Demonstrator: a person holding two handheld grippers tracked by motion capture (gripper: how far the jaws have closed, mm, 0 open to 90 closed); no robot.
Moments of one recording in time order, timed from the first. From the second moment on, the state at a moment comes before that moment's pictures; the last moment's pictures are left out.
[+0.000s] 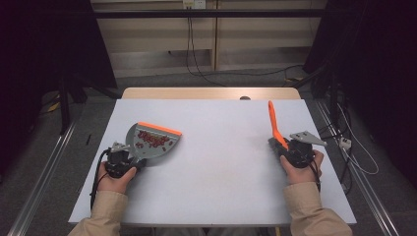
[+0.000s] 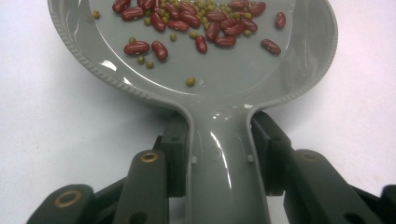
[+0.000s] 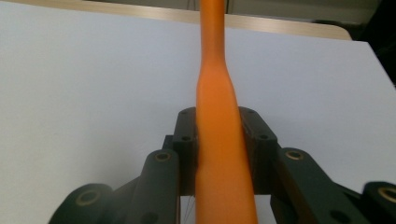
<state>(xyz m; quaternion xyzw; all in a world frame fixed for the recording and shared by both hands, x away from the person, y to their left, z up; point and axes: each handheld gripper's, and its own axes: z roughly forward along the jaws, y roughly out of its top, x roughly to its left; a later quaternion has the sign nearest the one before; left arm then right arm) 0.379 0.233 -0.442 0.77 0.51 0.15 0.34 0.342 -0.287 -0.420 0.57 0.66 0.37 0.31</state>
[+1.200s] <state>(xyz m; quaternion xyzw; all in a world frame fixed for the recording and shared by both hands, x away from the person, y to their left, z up) 0.354 0.226 -0.431 0.76 0.48 0.13 0.43 0.340 -0.255 -0.430 0.55 0.65 0.45 0.26</state>
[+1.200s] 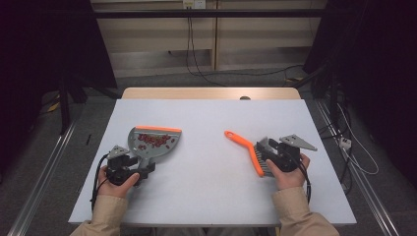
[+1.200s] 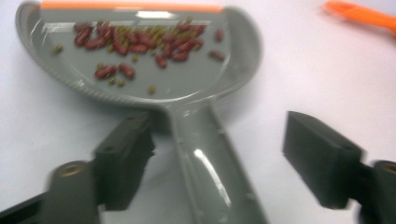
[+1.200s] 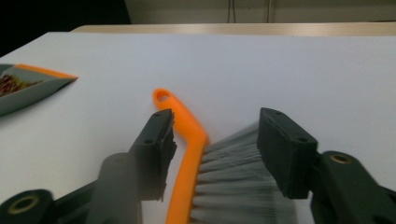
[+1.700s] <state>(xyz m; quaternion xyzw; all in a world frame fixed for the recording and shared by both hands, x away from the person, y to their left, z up) 0.335 0.229 -0.424 0.78 0.37 0.14 0.49 0.301 -0.258 -0.436 0.50 0.69 0.47 0.24</state>
